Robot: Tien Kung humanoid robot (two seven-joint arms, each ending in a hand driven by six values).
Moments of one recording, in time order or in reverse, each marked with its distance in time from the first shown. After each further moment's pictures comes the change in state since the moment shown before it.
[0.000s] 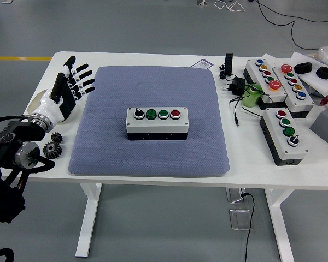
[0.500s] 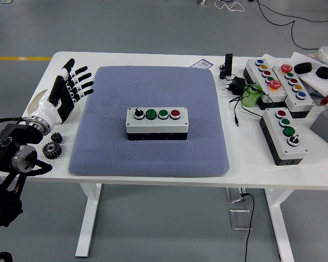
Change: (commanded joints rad) left arm 0.018 -0.001 -0.021 -0.021 0.022 -0.016 0.001; right arm -0.006 0.001 0.044 0.000 -0.040 0.003 -0.007
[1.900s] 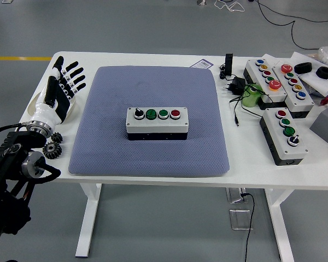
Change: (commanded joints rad) left arm 0.042 -0.046 -0.001 -0.016 -0.007 0.122 -0.147; right arm 0.013 0.004 0.004 0.000 -0.016 0.007 -0.010
